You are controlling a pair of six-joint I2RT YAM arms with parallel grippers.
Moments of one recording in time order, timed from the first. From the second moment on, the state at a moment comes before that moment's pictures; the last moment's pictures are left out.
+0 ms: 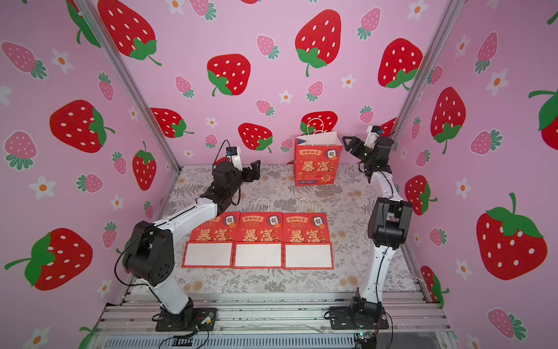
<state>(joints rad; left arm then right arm) -0.39 1.76 1.29 0.34 -0.07 -0.24 -0.14 2.22 1.94 0.19 -0.66 0.66</state>
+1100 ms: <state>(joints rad) -0.39 1.81 1.27 0.40 0.09 -0.26 0.09 2.05 1.81 -0.12 -0.58 0.21</state>
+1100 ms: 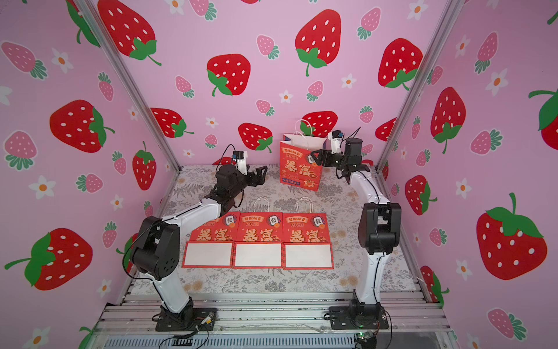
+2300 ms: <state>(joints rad) -0.32 1.49 1.24 0.15 0.18 -0.38 0.14 1.94 1.96 -0.40 -0.50 0.15</state>
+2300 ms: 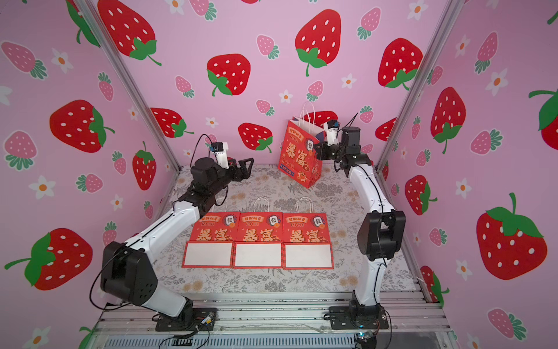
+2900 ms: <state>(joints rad) -0.36 0.88 1.00 -0.33 0.22 -0.49 0.19 1.58 1.91 -0.61 -0.81 0.26</state>
